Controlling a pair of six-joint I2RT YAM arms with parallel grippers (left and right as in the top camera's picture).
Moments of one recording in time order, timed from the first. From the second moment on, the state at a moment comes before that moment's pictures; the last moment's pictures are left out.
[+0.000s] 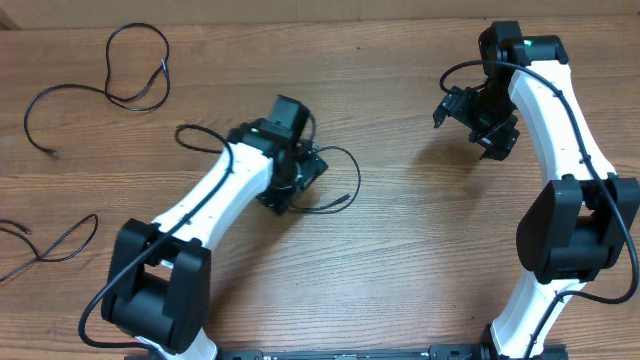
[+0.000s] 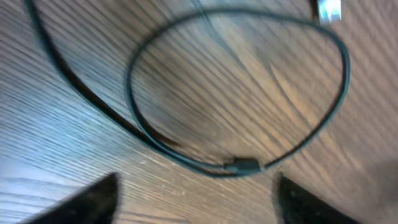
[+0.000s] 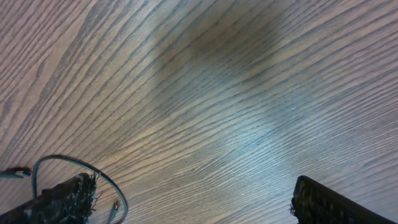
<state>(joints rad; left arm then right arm) -0.43 1.80 1.27 -0.83 0.15 -1.20 0.02 2.04 1.84 -1.37 -0.10 0.64</state>
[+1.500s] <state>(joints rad) -0.43 1.99 1.30 -0.98 -0.04 -1.40 0.02 2.04 1.84 -1.36 -0.10 0.64</state>
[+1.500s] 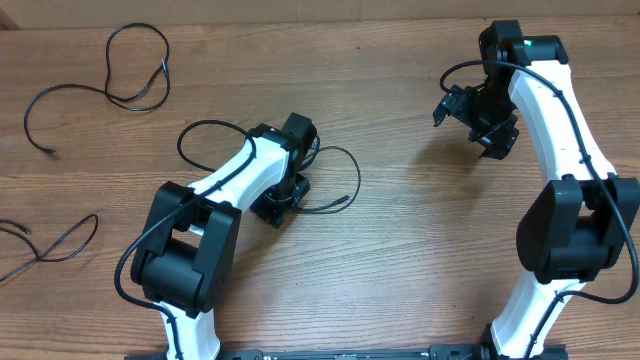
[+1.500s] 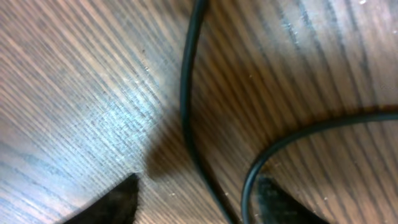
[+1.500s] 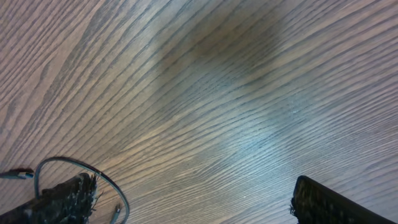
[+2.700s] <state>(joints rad) 0.14 2.04 1.77 -1.56 -0.39 -1.10 0.02 2.04 1.79 -1.25 -0.09 0.64</state>
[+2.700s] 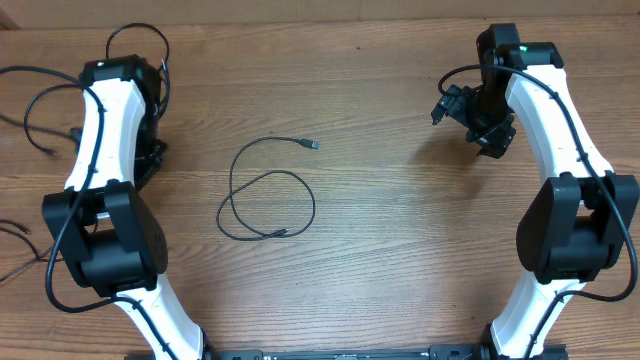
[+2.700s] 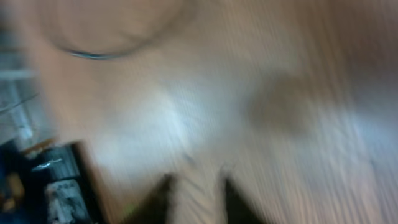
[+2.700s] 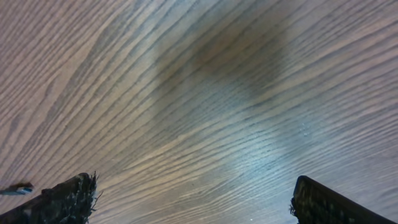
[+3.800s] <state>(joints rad) -0.16 1.97 1.25 -0.84 -0.03 -0.28 0.02 2.04 1.79 -1.21 -0.09 0.64</state>
